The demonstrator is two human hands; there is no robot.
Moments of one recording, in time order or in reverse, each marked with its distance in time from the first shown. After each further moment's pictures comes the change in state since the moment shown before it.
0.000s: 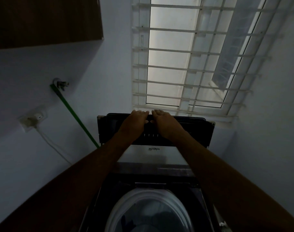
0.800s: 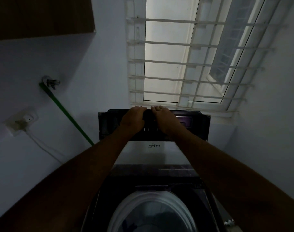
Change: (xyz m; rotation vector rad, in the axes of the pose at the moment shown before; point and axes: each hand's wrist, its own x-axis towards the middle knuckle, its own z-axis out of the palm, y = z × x) left_hand 0.036 -0.026 0.021 -0.120 0.016 -0.031; right_hand 0.047 0.024 0.030 -0.071 -0.007 0.027
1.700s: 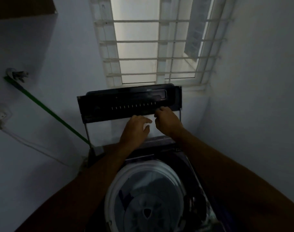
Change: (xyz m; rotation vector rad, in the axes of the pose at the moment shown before) left_hand -0.120 0.068 0.067 -0.248 0.035 0.177; right_hand -0.153 0.011 0.031 0.205 0.188 0.209
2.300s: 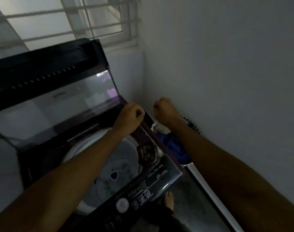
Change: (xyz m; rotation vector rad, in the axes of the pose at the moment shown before) left_hand -0.055 0.116 0.165 -0.230 -0.412 0.127; right_hand -0.225 0.122 -0.019 0.031 -0.058 0.630
